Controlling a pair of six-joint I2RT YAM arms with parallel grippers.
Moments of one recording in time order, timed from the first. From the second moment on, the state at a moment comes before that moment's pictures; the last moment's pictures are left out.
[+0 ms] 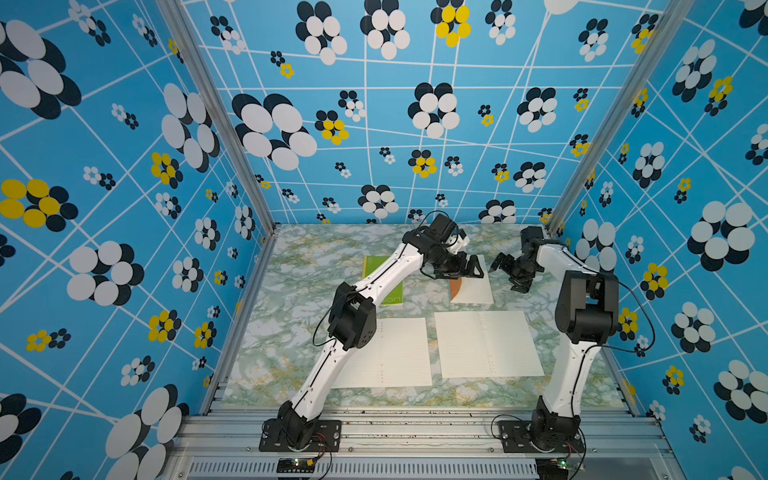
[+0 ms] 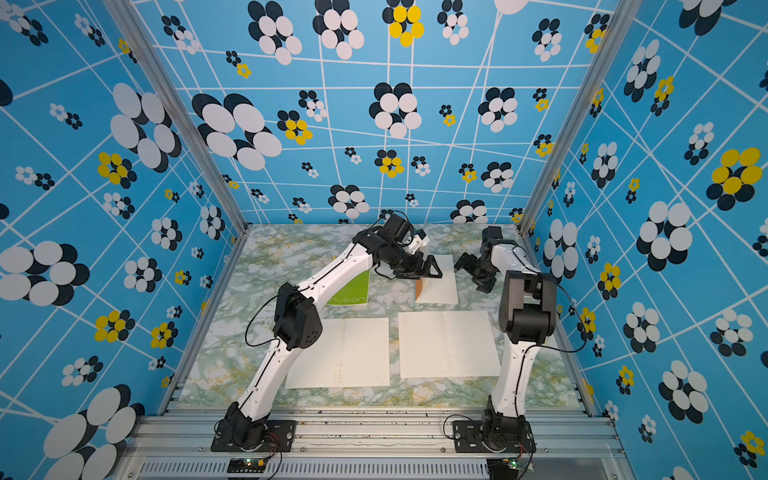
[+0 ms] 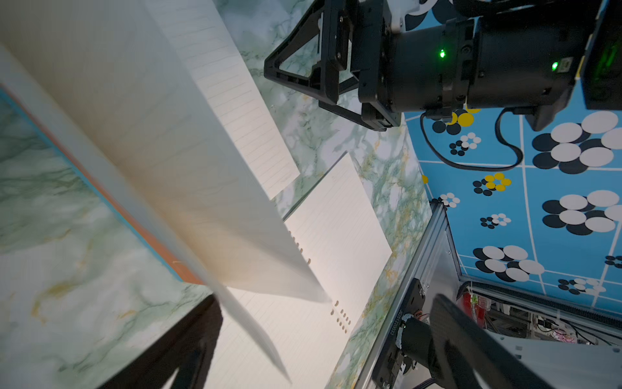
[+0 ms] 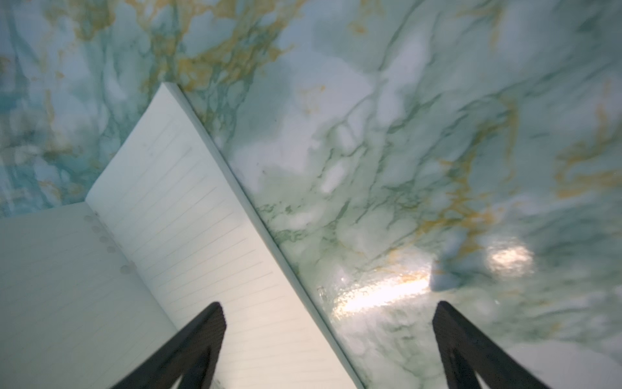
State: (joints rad) left arm -0.70 2.47 2.47 -0.89 0.65 -0.46; right arm -0.09 2.10 1.62 -0.79 -0.23 0.53
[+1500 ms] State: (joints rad) left arm -0.53 2.39 2.29 -0.95 0.57 -0.33; right arm -0.05 2.12 1.67 -0.67 -0.30 0.63
